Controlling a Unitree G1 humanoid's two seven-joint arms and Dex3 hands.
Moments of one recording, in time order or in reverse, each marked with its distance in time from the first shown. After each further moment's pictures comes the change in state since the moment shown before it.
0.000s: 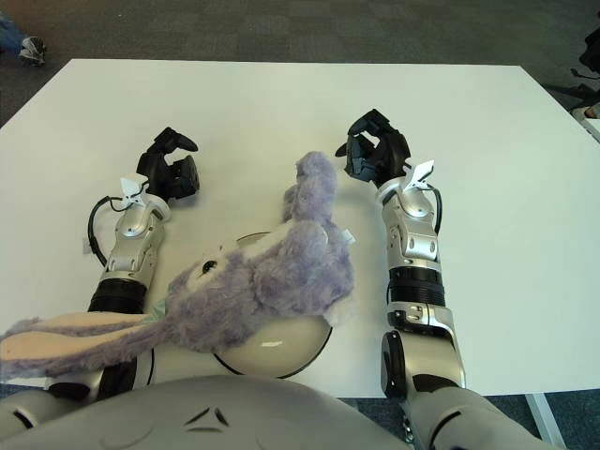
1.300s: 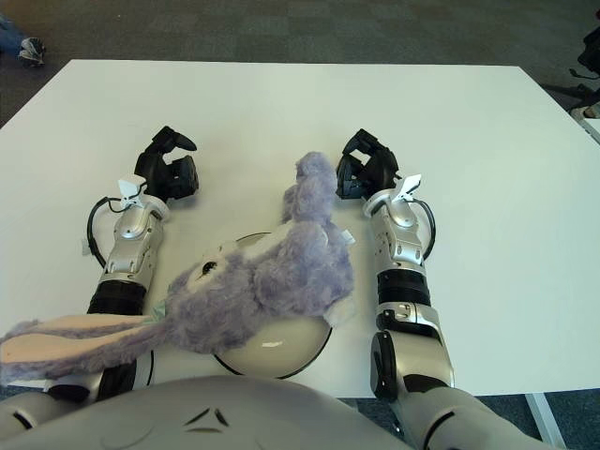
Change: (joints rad) left arm 0.009 -0.002 0.000 -0.014 -0.007 -0.030 0.000; right arm 0.001 0.061 -0.020 0.127 0.048 -0.034 -0.010
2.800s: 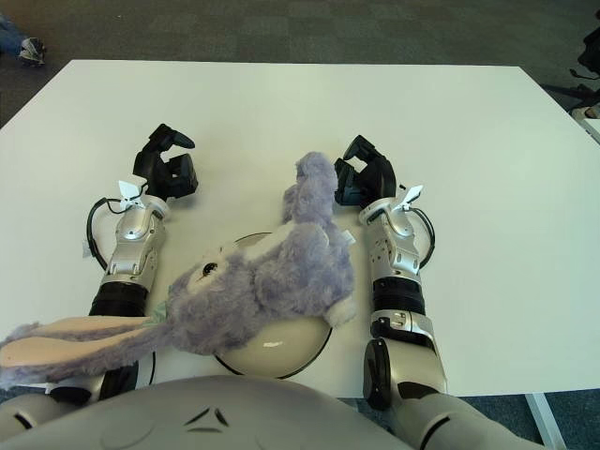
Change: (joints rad) left arm 0.013 -0.011 -0.006 -0.029 0.039 -0.017 0.057; right arm 0.037 0.042 -0.041 -0.020 0.110 0.021 0.088
